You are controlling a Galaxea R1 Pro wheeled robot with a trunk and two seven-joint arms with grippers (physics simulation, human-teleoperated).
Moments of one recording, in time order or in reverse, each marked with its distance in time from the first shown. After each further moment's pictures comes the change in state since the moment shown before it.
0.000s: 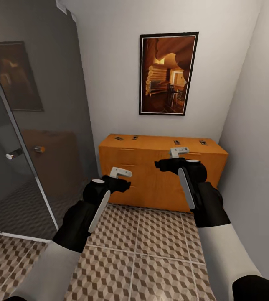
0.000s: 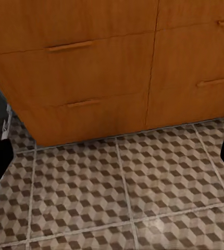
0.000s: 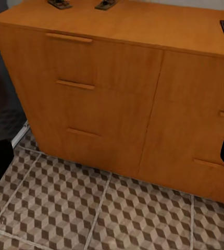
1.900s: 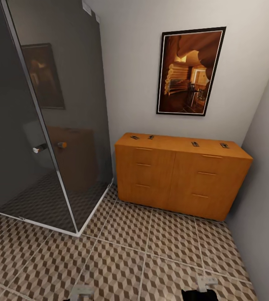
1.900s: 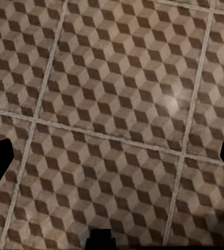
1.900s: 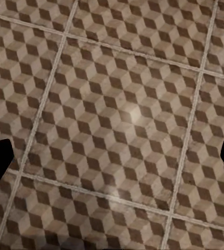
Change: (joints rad) left arm 0.737 0.099 0.257 0.279 -0.057 -0.476 0.010; right arm 0.808 -0.130 -0.109 0.355 -0.003 -0.558 0.008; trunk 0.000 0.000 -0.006
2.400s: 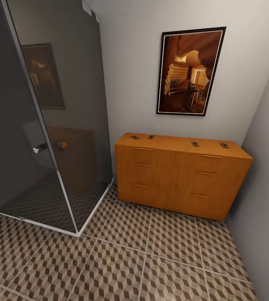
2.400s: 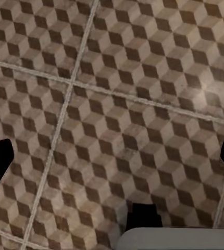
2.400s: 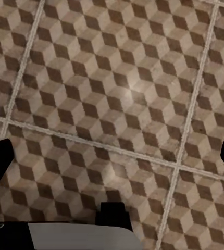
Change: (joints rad) left arm 0.000 0.091 0.066 0.427 0.004 -0.404 -0.002; right arm 0.000 0.001 0.000 0.507 -0.001 -0.420 -0.002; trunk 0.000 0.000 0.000
